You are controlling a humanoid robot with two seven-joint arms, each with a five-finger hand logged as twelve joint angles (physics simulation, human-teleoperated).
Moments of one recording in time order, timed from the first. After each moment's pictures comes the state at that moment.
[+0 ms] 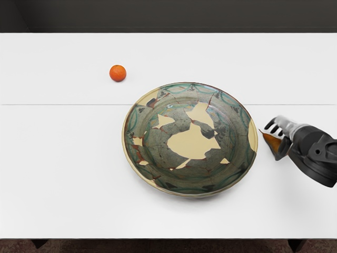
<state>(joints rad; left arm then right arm) -0.10 0.00 -0.17 -0.11 -0.03 -0.32 0.13 1.47 -0.68 -0.60 1.68 -0.59 -0.61 -0.61</state>
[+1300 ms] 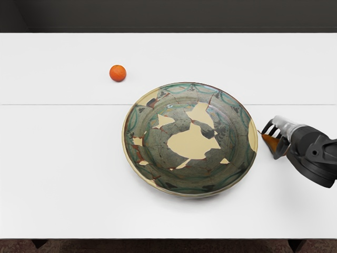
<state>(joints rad) -0.10 0.00 -0.17 -0.11 -0.03 -0.32 0.13 1.48 -0.66 -0.62 1.67 -0.59 -0.61 -0.61</state>
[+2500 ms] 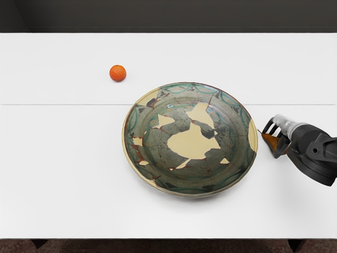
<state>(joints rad) -0.10 0.00 -0.17 -0.11 -0.03 -0.32 0.13 1.49 -0.66 -0.63 1.68 -0.58 -0.61 -0.61</state>
